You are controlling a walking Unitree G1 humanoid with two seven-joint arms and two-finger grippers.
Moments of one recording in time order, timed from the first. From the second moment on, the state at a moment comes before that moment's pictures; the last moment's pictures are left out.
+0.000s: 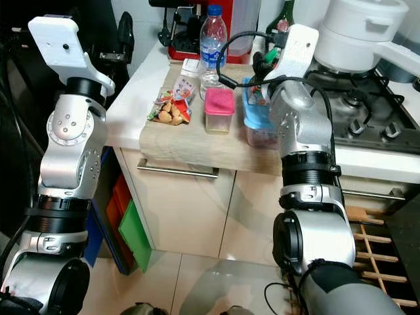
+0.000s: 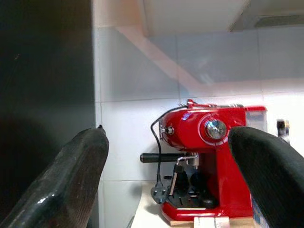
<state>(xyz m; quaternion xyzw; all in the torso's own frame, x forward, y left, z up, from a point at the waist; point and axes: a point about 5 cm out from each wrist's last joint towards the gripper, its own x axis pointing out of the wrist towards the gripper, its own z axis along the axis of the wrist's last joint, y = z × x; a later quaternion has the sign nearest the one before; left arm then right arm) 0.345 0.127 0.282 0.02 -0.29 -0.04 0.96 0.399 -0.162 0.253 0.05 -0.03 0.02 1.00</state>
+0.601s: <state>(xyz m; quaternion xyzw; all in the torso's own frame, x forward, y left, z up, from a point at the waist) 0.336 0.074 0.242 0.05 -0.22 -0.18 0.96 0.336 -0.200 0.280 -0.14 -0.31 -0.15 0.93</state>
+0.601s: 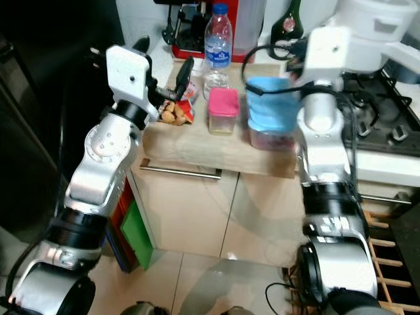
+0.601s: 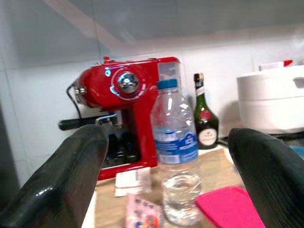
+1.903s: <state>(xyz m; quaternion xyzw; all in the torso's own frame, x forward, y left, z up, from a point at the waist) 0.337 0.071 0.243 0.01 -0.23 -0.20 0.95 0.328 -0.177 0.235 -0.17 -0.29 -0.13 0.93</state>
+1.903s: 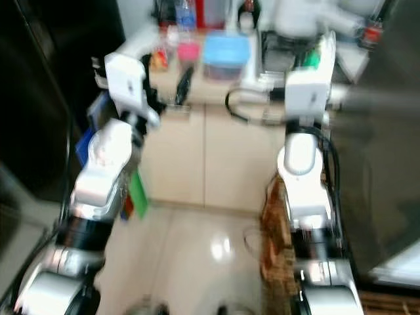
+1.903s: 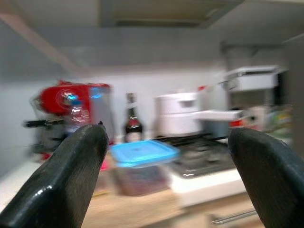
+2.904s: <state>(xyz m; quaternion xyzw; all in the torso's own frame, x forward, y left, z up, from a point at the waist) 0.327 0.076 0.248 0.00 -0.25 -0.22 0.94 0.309 -0.196 0.195 -0.15 -0.22 -0.10 0.96</state>
